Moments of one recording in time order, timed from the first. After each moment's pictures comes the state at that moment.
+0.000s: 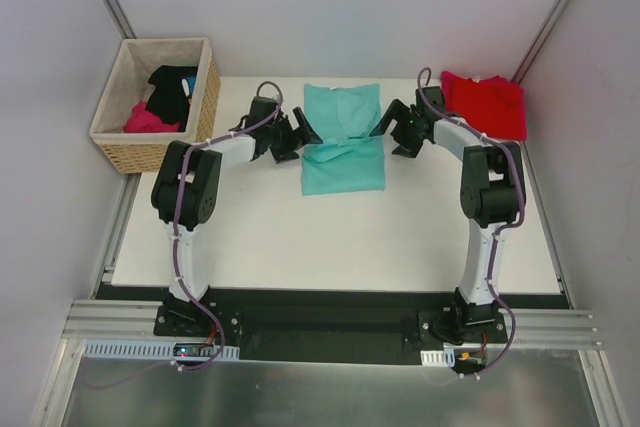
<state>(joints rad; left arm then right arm) -0.31 2.08 1.35 -0.01 0.44 -0.80 0.17 2.13 1.55 -0.33 -0.34 0.69</state>
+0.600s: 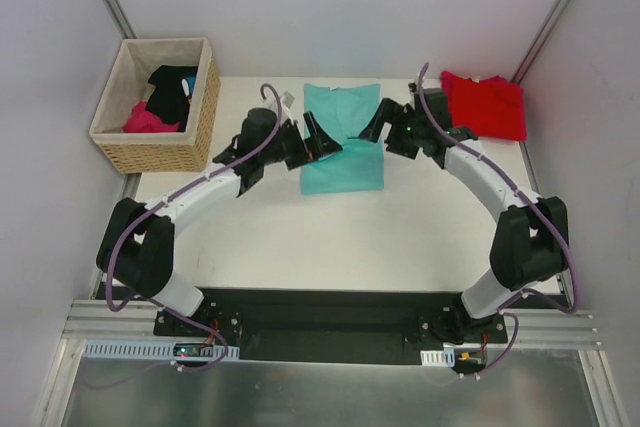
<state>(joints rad) -0.47 1.52 1.07 0.07 0.38 -0.84 0.32 1.60 1.31 -0.35 -0.25 0.62</state>
